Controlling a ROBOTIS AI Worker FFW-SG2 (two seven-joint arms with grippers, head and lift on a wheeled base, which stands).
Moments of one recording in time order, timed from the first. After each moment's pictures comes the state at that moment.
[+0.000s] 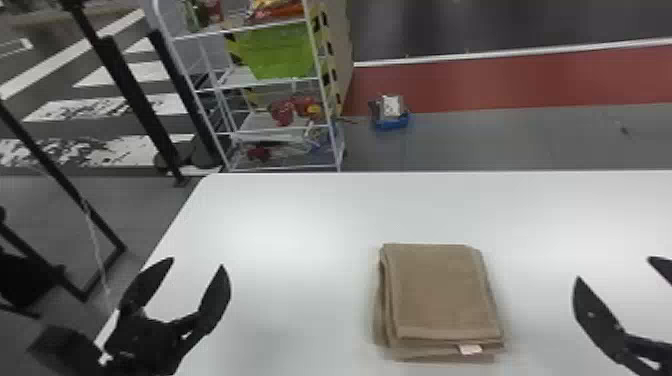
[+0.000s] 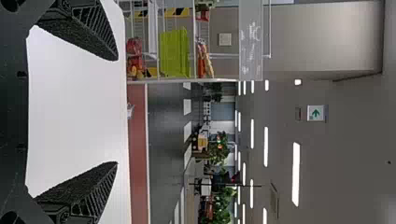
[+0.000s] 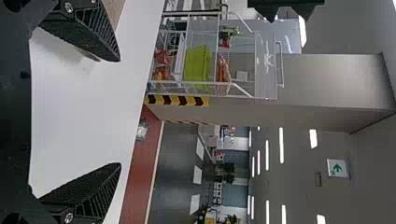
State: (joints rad) left arm 0.62 0.00 0.47 -2.03 0.25 -0.13 -0.46; right arm 0.51 0.00 -0.14 -2.03 -0.01 -0.04 0.50
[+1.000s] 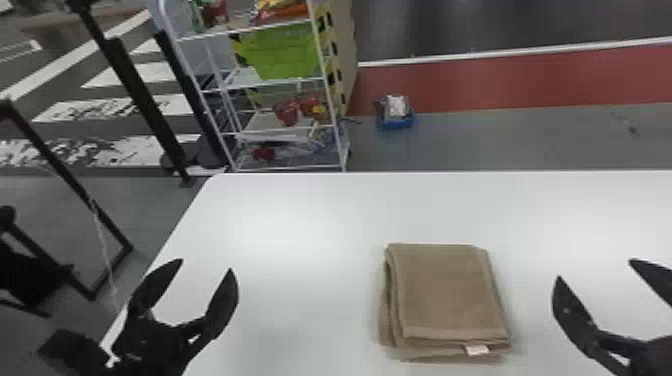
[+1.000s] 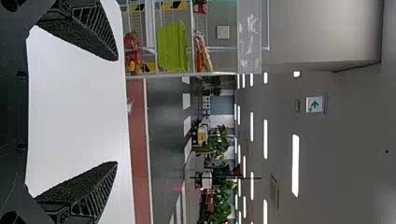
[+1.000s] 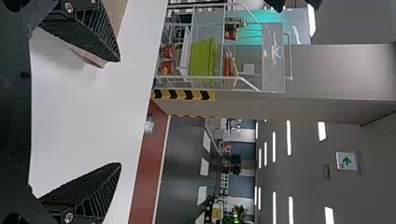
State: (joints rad) left arm 0.63 0.00 0.47 -2.03 0.24 -0.15 -0.49; right arm 0.51 0.00 -0.04 -2.03 0.05 -0.02 0.38
